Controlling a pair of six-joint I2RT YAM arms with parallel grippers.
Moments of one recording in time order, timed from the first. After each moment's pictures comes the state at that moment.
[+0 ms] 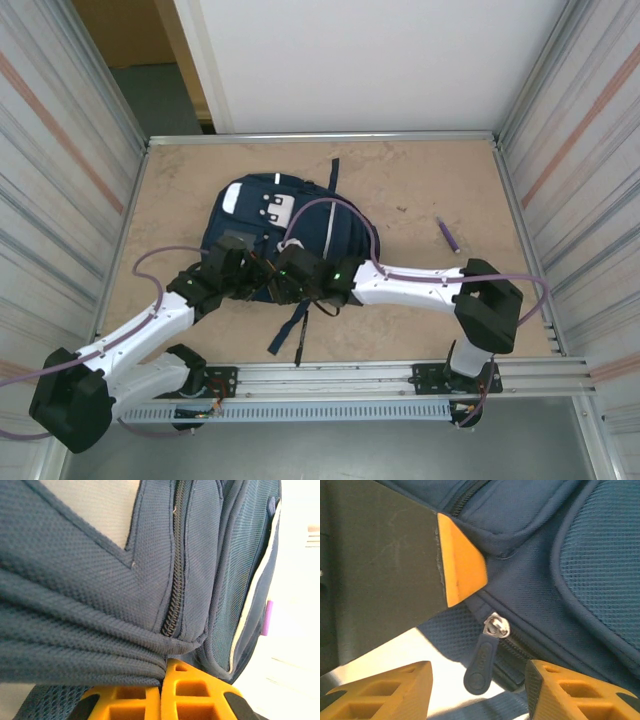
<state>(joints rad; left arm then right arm) -0.57 0.99 0.54 -0.30 0.14 -1.23 1.19 1.68 1.18 -0.39 0.22 0.65</state>
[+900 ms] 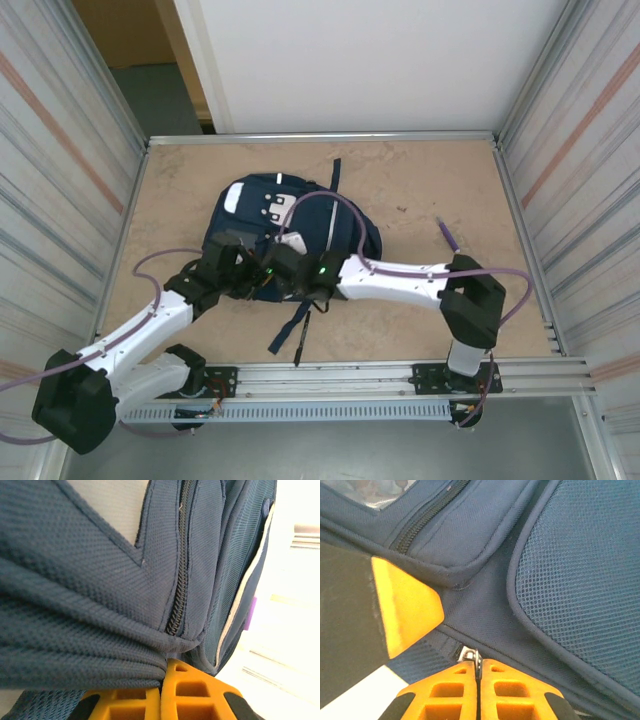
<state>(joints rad) -0.51 0.99 0.54 -0.29 0.25 -1.28 1.14 1.74 1.28 -0.50 0.22 0.74</state>
